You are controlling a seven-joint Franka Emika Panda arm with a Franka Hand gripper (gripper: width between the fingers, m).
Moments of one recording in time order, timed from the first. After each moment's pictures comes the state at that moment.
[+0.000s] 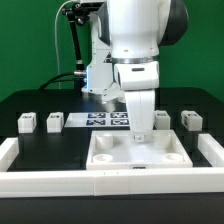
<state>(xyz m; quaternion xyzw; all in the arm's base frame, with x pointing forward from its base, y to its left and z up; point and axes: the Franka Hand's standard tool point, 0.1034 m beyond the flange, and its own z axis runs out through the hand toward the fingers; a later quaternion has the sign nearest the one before) 0.477 0.040 0.010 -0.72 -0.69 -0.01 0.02</state>
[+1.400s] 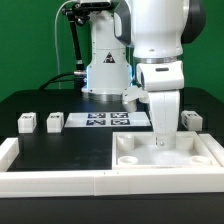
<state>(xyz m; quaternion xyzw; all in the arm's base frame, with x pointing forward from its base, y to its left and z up) 0.487 0.074 0.012 -0.73 -0.68 -0.01 0.03</state>
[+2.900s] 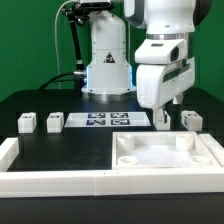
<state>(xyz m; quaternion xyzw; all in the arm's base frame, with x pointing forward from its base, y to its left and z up) 0.459 0.100 0.048 -0.90 -0.43 0.00 0.02</state>
